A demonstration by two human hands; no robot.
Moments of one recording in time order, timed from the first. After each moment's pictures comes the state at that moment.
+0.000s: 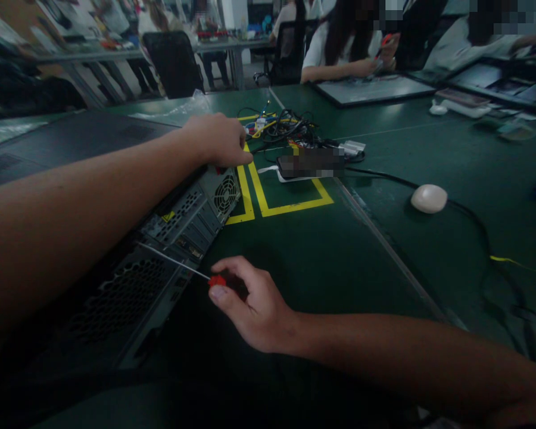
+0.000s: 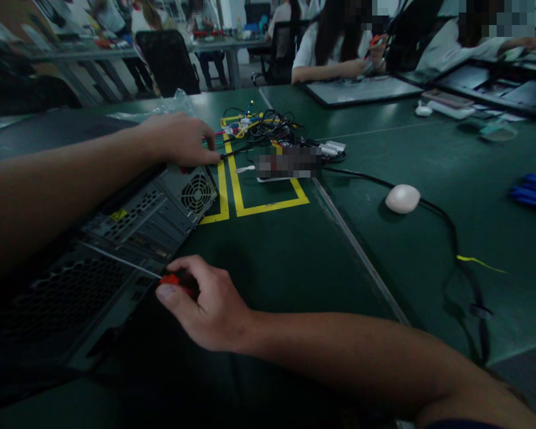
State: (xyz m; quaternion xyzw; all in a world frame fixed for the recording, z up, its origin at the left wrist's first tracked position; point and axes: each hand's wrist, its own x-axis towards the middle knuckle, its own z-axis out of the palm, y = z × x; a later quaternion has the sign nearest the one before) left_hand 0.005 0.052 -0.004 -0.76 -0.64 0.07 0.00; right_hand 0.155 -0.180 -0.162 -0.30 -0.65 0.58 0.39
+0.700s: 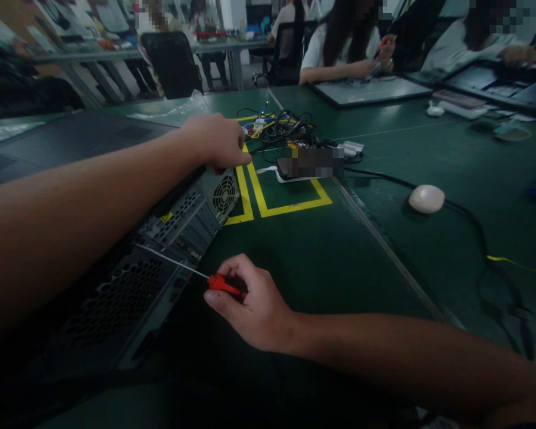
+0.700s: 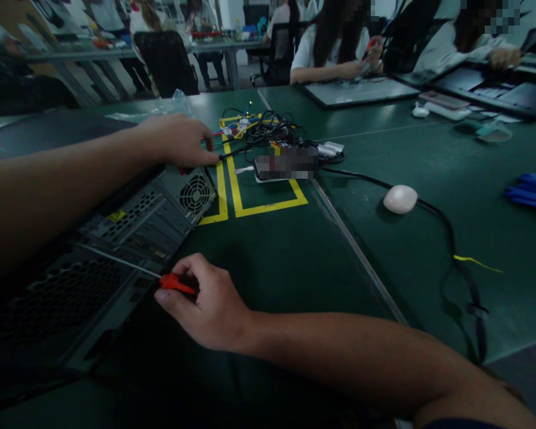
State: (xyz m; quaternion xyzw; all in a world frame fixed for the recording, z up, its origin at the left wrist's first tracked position) left_hand 0.002 0.052 -0.005 -0.76 -0.65 0.05 -0.02; right_hand 0.157 -0.177 -0.153 -0.33 -0.64 0.59 0.38
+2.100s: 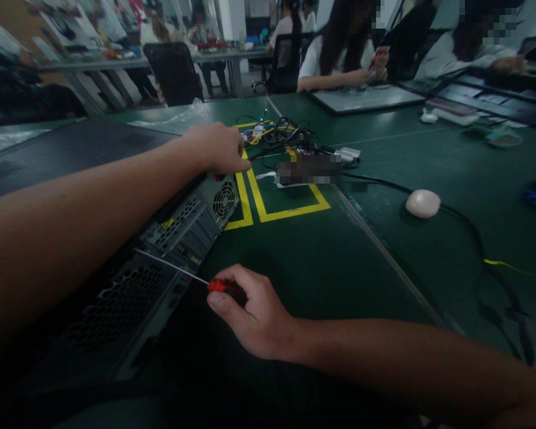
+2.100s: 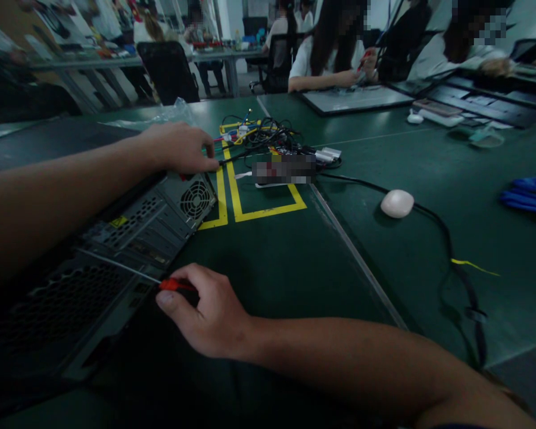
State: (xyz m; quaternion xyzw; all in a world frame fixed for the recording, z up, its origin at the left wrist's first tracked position) left_hand 0.007 0.050 -0.003 -0.77 -0.64 0.08 0.04; right_hand 0.157 -0.179 -0.159 -0.32 -0.66 0.55 0.39
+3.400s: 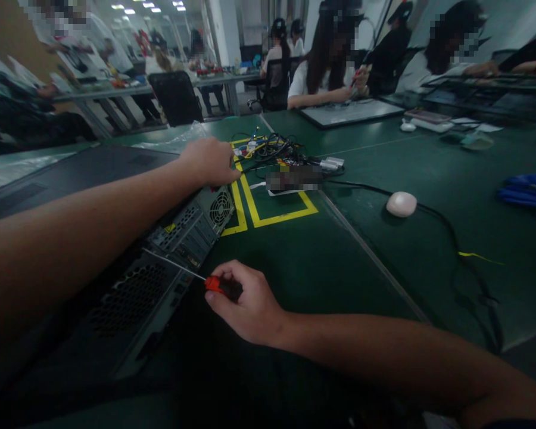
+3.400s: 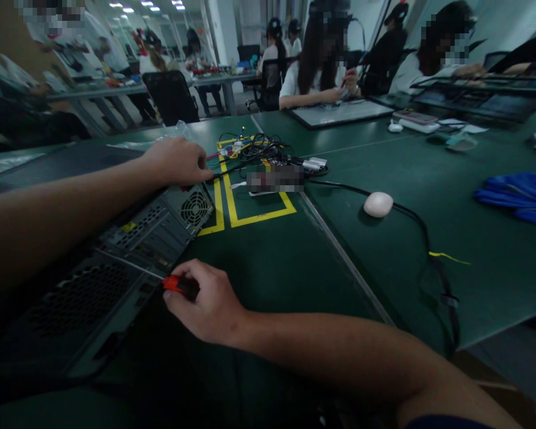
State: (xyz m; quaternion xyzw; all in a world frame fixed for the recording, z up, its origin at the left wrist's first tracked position) left_hand 0.009 0.038 0.003 -0.76 -0.63 0.08 0.09; right_hand 0.151 -0.179 -0.165 -0.32 -0.65 0.54 0.43
